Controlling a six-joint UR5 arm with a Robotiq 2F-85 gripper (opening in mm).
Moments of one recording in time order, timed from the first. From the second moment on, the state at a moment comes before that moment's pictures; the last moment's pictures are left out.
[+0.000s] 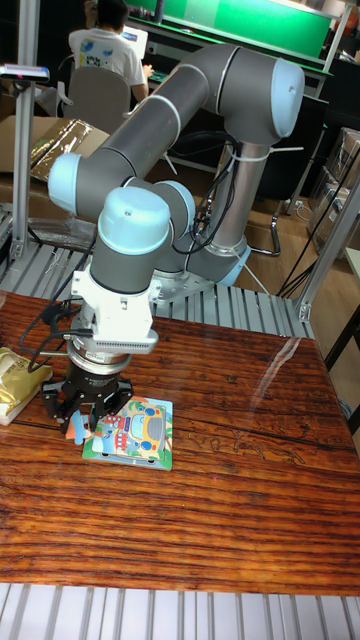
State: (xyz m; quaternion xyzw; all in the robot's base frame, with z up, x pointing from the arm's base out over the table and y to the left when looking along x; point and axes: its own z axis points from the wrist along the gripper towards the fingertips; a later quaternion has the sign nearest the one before) arm 0.587 -0.113 0.029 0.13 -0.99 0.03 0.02
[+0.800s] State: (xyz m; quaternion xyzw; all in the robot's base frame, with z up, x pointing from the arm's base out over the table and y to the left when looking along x) arm 0.577 -0.096 0.031 0.03 -1.00 0.00 0.02
